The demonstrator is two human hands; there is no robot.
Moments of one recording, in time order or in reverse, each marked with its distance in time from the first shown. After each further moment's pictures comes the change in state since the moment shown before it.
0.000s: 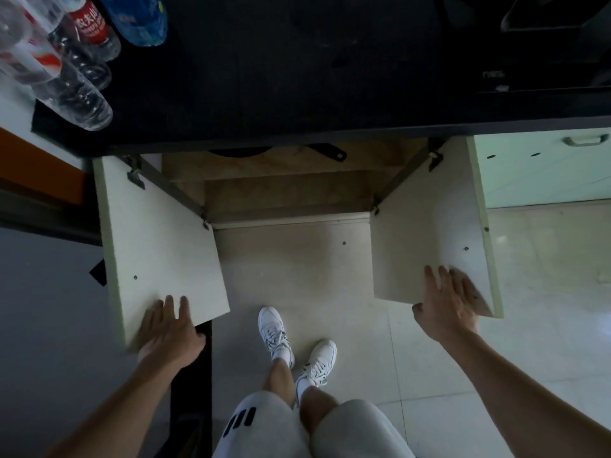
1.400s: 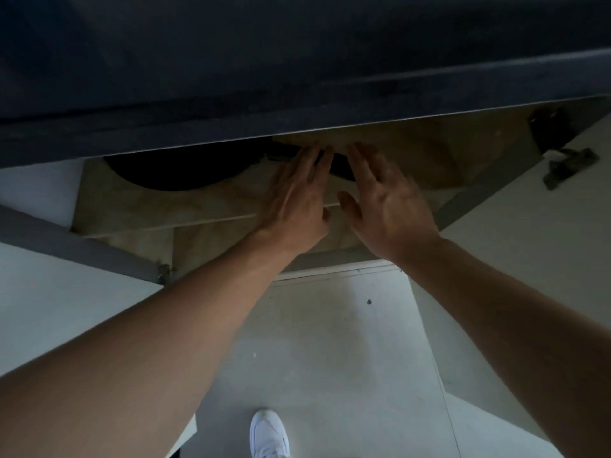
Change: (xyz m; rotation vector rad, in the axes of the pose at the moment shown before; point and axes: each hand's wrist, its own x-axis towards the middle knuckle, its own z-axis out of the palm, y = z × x) left_hand 0.278 0.298 -0.135 -0.253 0.802 0.795; right_hand 0.290 -0.184 -0.024 0.335 0.696 -0.557
